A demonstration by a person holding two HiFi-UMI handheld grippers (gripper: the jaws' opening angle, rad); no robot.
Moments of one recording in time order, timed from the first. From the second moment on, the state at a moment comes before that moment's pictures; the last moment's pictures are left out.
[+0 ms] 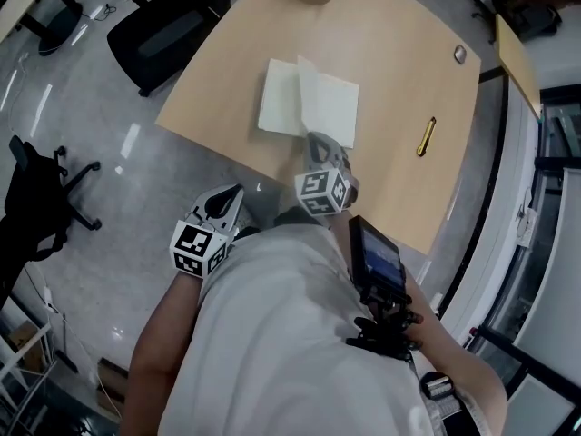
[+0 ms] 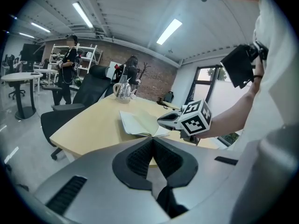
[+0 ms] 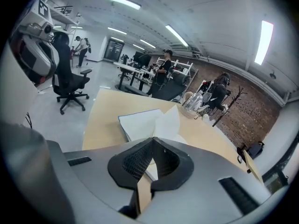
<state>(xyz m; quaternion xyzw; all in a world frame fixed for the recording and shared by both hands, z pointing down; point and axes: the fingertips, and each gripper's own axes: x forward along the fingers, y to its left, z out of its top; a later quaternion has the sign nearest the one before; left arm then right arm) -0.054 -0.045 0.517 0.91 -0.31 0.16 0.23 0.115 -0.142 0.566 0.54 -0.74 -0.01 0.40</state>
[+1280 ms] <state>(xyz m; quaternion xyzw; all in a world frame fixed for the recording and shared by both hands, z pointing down) -0.014 -0.055 0.505 0.92 -0.28 0.19 0.21 0.259 -0.099 0.647 0.71 -0.55 0.40 0.19</state>
